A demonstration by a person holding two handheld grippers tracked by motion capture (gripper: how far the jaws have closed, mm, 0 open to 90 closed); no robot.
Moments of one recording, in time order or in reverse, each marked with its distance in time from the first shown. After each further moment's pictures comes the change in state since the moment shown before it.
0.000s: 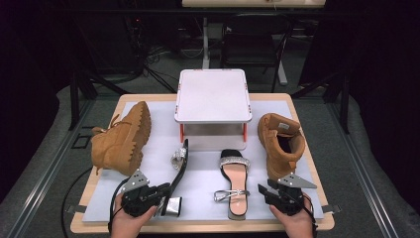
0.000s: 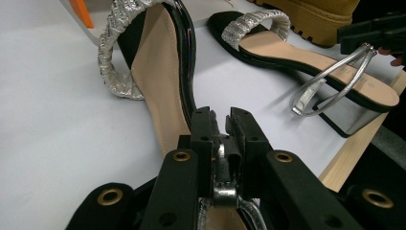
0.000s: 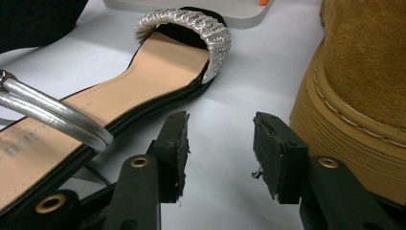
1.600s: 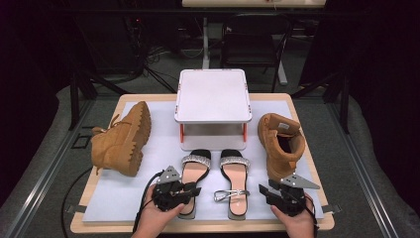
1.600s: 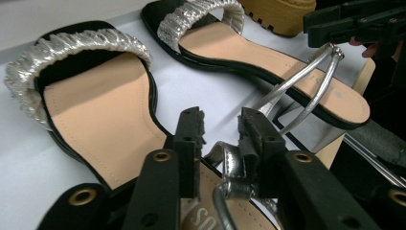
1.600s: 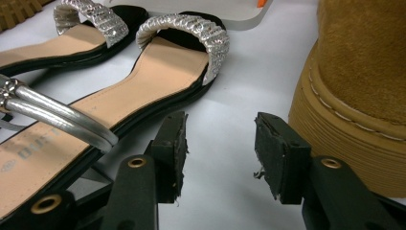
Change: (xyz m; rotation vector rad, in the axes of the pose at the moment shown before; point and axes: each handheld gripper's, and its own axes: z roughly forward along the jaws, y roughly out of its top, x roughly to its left) left arm -0.034 0.024 0.055 0.073 -0.116 0.032; right arm -0.002 0.000 -0.005 -0.011 0.012 0.035
